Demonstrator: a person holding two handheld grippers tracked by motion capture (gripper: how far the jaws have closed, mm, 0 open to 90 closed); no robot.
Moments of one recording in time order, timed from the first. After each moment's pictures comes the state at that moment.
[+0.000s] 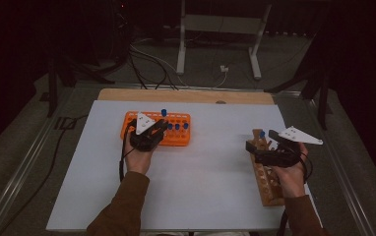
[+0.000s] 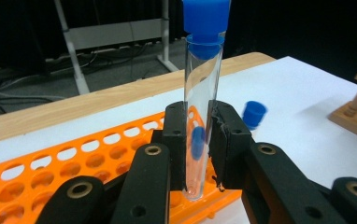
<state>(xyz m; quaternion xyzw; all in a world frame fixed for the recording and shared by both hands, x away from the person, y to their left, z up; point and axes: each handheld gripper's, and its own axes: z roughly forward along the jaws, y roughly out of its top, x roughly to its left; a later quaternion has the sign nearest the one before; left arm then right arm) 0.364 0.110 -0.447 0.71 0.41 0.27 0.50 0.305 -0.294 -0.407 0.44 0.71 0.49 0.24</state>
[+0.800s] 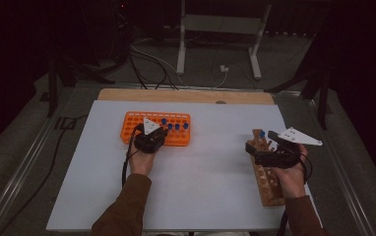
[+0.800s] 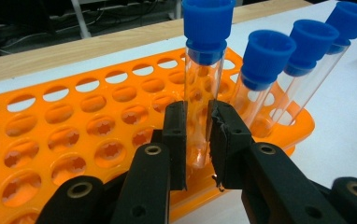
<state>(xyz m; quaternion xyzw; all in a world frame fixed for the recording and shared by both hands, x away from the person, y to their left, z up) 0.386 0.104 -0.493 0.75 0.44 0.24 0.43 0.304 -0.295 -0.410 0.44 0.72 0.49 0.23</state>
